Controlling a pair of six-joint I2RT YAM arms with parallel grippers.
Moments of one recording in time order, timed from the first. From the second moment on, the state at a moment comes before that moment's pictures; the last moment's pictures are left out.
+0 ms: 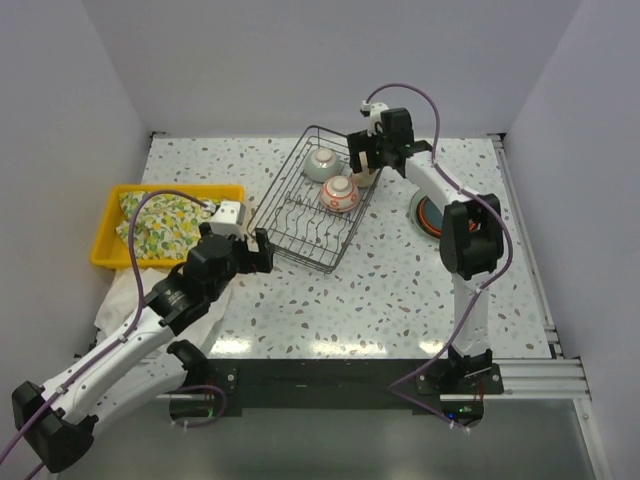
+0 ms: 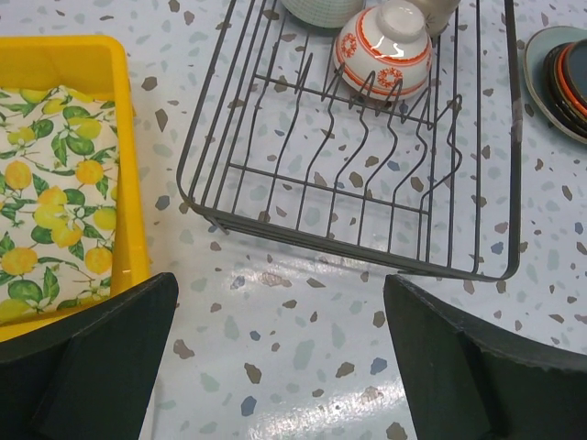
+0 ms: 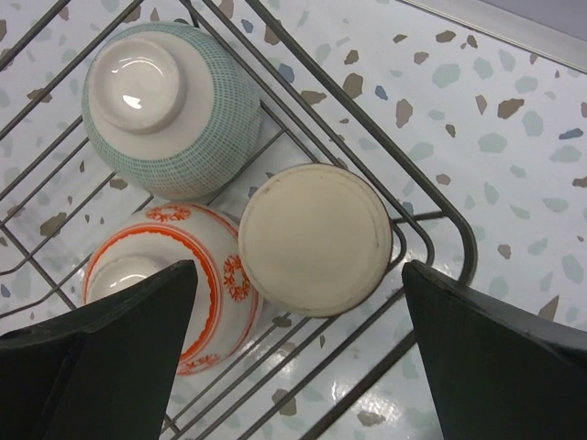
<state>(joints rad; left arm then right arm) -0.67 0.76 0.66 -0.30 -0.36 -0.35 0.30 2.14 1.85 -0.35 -0.10 -0.02</state>
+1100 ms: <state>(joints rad) -0.67 0.73 0.66 -0.36 -0.34 -0.42 0.33 2.26 1.92 -0.30 -0.06 -0.06</state>
